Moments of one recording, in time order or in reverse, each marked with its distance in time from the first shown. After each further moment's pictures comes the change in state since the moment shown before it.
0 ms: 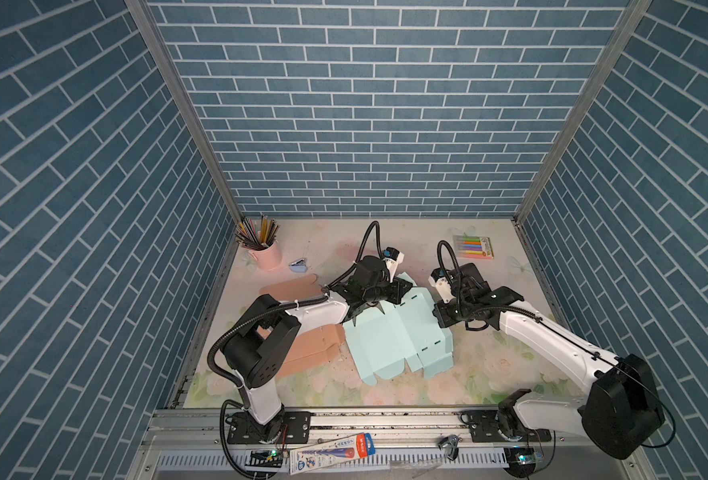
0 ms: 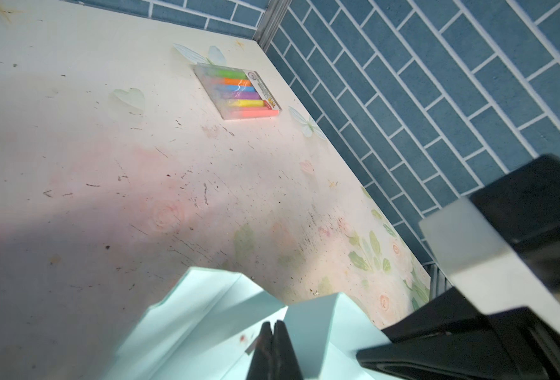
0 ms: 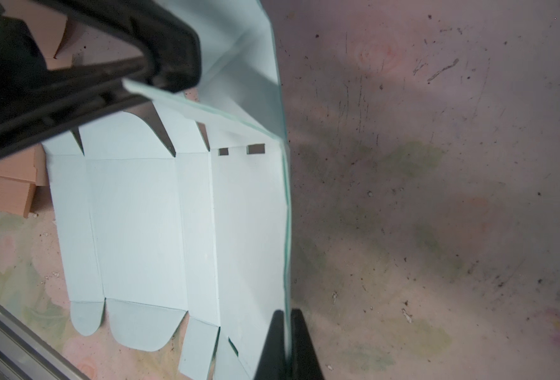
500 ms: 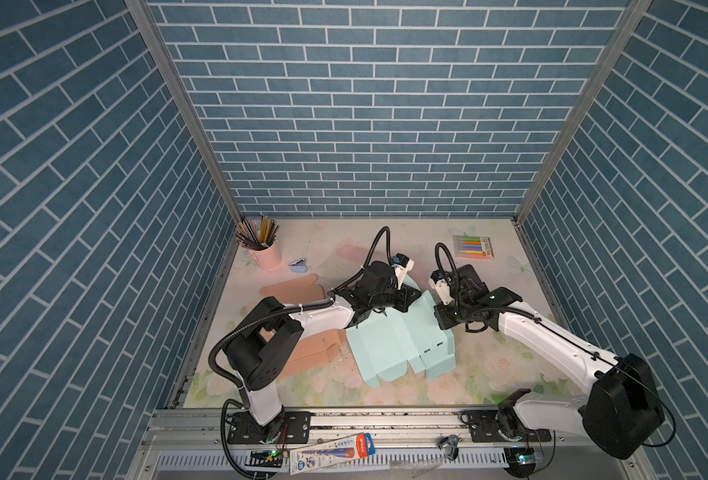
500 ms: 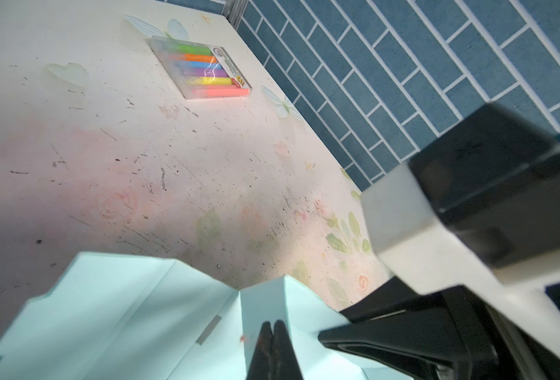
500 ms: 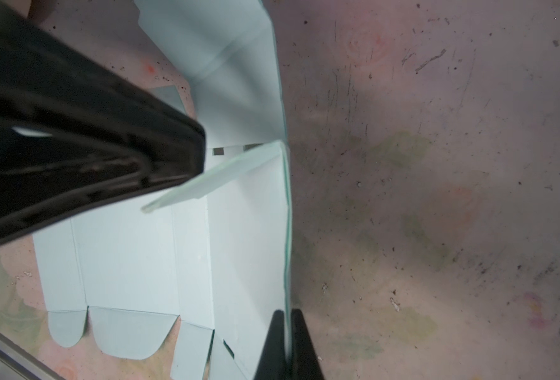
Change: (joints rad) left arm -0.061 0.000 0.000 0.000 0.007 -0.003; right arm 0.024 -0.001 0.000 -0.026 0.062 0.000
